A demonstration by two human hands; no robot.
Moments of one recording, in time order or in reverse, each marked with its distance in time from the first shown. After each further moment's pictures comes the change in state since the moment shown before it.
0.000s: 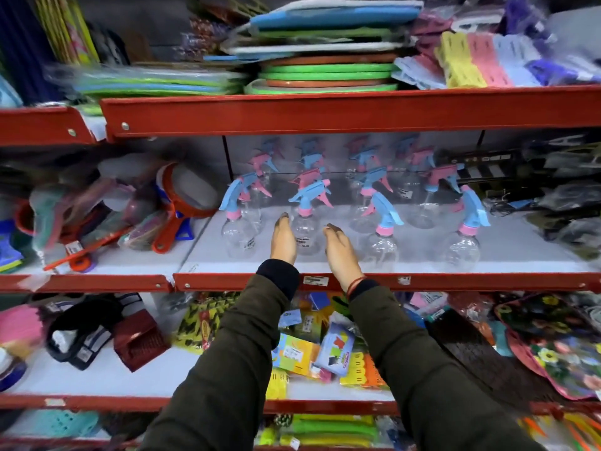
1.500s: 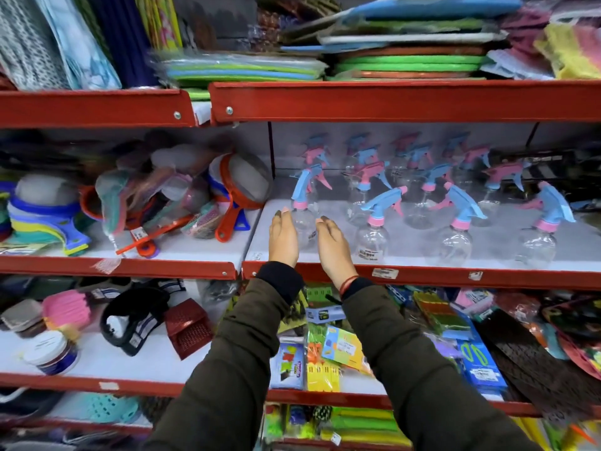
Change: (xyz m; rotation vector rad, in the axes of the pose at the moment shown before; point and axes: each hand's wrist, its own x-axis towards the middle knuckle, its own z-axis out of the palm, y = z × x) left_hand 0.011 0.010 -0.141 0.110 0.069 0.127; right_hand -0.031 -0.013 0.150 -0.050 -0.031 -0.065
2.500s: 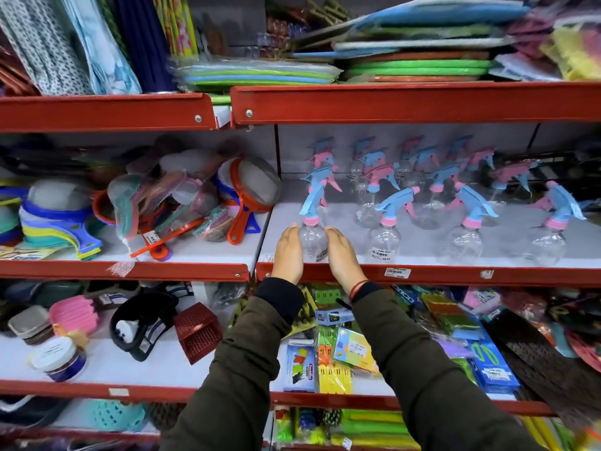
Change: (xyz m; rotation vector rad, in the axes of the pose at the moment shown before) left_hand 0.001 -0.031 -0.026 -0.039 -0.145 -0.063; right_hand -0.009 0.005 0.018 0.003 -0.026 0.003
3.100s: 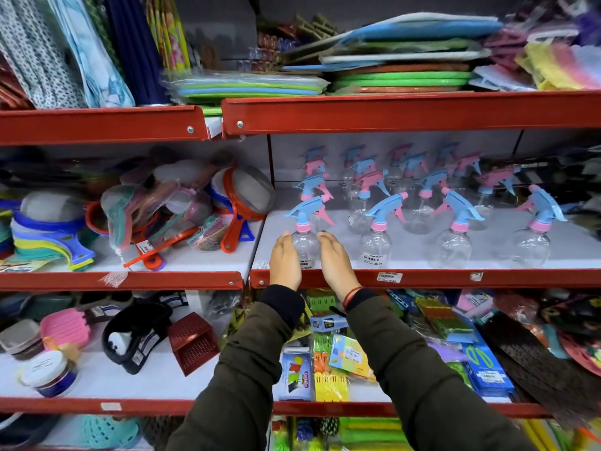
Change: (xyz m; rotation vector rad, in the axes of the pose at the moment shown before) left_hand -0.019 0.010 0.010 0.109 0.107 0.101; right_hand -0.001 0.004 -0.006 0.006 0.041 -0.019
